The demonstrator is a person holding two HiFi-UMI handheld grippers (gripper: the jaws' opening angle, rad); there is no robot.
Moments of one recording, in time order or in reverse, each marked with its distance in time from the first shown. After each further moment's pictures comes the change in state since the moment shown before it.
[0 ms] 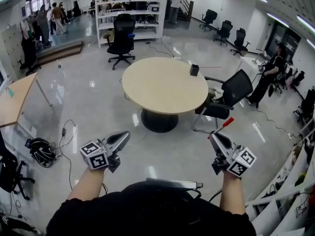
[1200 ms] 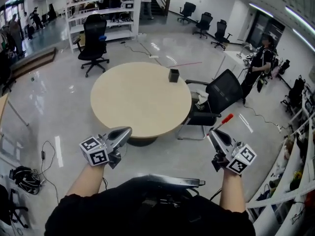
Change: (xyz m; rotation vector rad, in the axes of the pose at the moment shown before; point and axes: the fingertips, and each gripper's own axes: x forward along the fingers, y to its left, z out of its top) left arm 0.266 0.154 0.025 -0.020 0.024 -0.194; right arm 0.074 -0.247 0.026 -0.073 0.020 -0.140
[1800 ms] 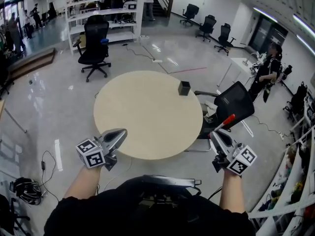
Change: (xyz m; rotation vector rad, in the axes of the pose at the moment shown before) left arm -0.004 0.180 0.055 -0.014 -0.003 0.043; right arm 0.164 -0.074 -0.012 -0.005 0.009 -0.010
